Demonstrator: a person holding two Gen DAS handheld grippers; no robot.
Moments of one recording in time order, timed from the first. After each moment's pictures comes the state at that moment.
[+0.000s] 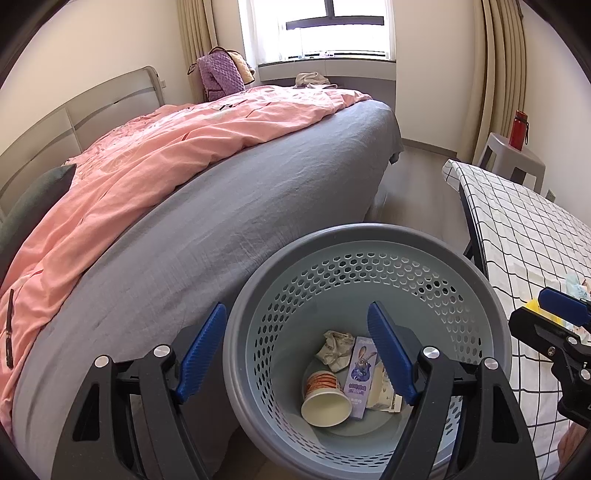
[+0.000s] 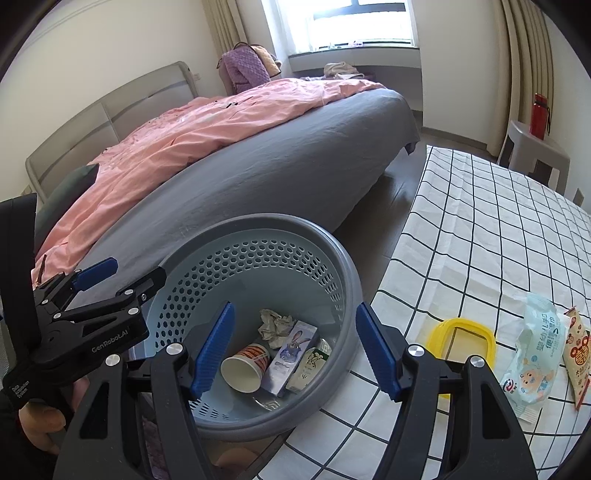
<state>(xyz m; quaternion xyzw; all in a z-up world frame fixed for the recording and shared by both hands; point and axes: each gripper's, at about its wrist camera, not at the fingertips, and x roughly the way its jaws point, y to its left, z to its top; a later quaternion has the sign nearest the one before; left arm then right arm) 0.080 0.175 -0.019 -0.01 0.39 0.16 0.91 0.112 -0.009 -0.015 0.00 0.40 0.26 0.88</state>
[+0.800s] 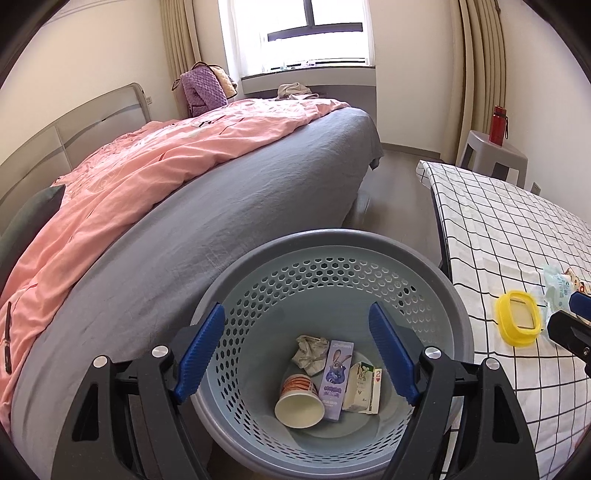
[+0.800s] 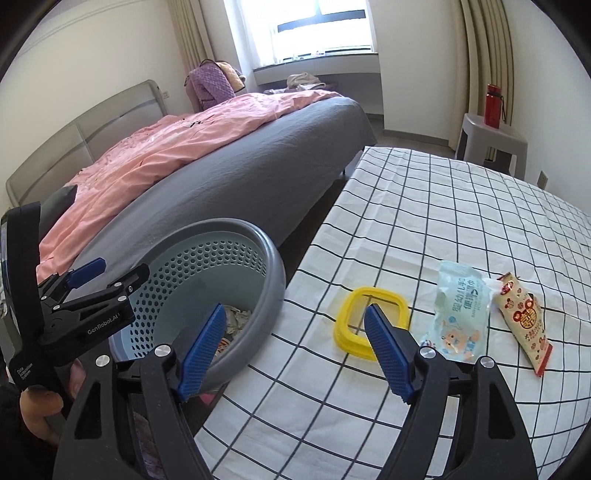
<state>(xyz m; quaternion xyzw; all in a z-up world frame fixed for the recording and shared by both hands) 0.077 0.129 -0.013 0.01 0.37 0.13 0.92 0.088 -0.084 -0.006 0.02 0.39 0.20 0.90</state>
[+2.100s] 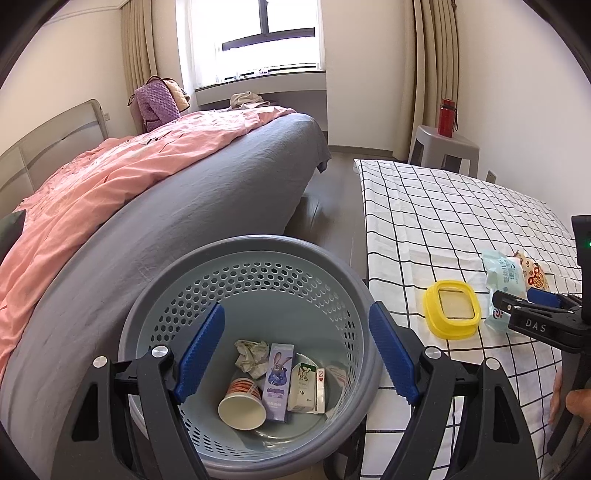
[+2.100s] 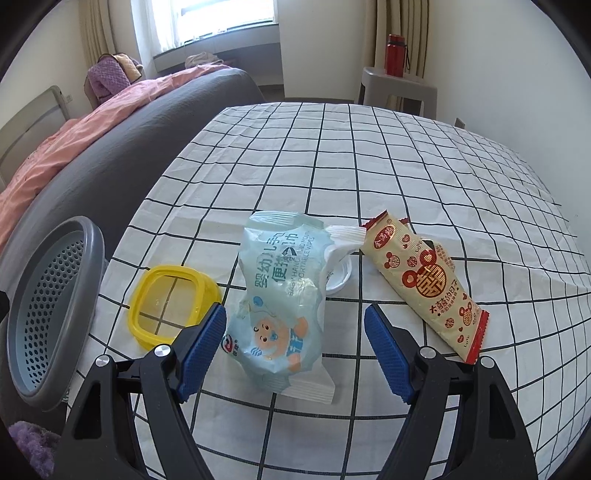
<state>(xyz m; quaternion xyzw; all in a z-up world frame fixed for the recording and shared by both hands) 0.076 0.066 -0.013 0.02 0.36 0.05 0.93 0.139 -0.177 -0.072 0.03 0.45 0.02 0.89</state>
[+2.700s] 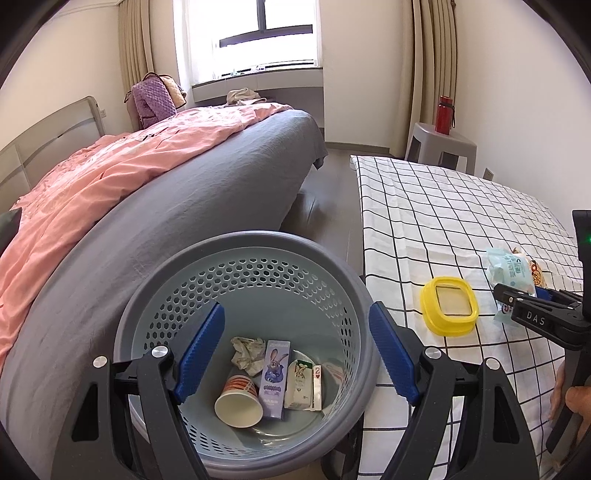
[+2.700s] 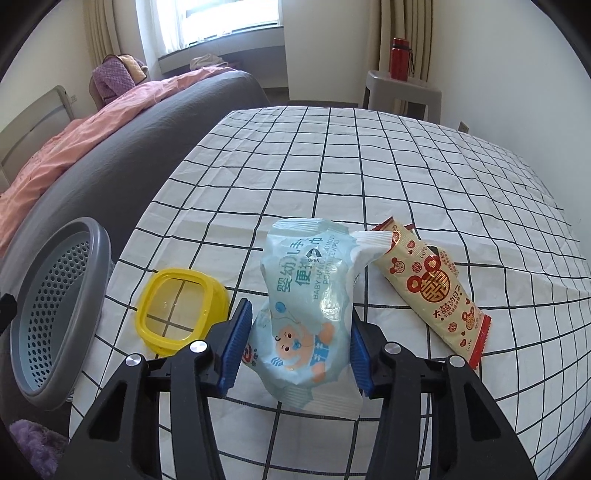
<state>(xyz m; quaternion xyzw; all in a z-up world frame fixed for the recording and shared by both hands) 0.077 0.067 -0.016 0.02 0.37 0.04 0.93 0.135 -0.178 -0.065 0.03 0.44 0.03 0.90</state>
